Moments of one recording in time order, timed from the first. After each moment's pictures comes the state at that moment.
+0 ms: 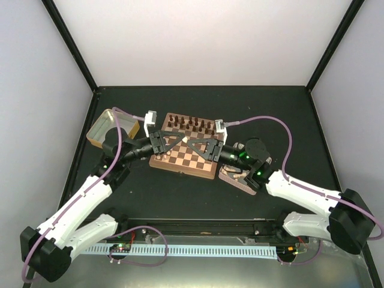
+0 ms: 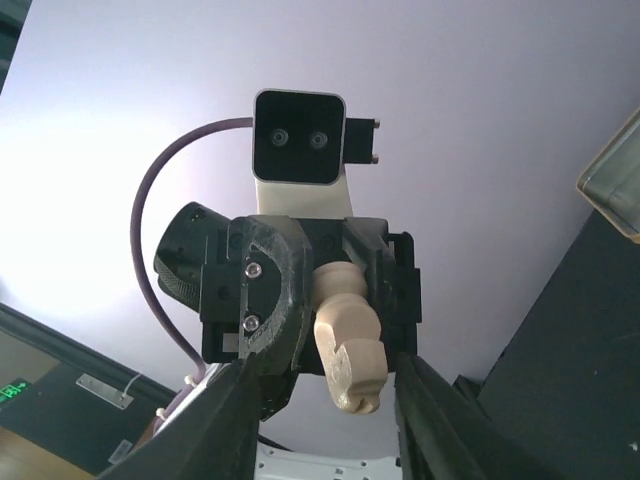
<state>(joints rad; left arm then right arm) -0.48 0.89 0.73 0.20 0.74 -1.14 0.84 1.16 0.66 0.72 -0.47 1.19</state>
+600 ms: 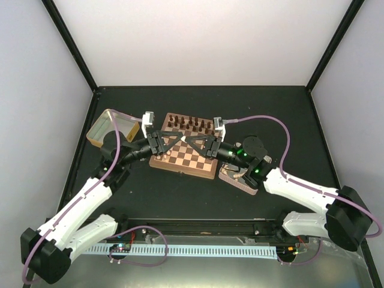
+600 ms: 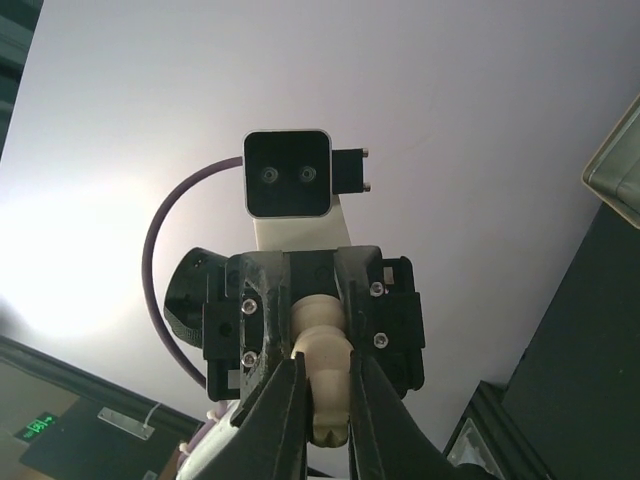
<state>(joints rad) -0.48 0.88 0.69 0.29 0.72 -1.21 0.84 1.20 0.69 0.73 -0.45 1.30</state>
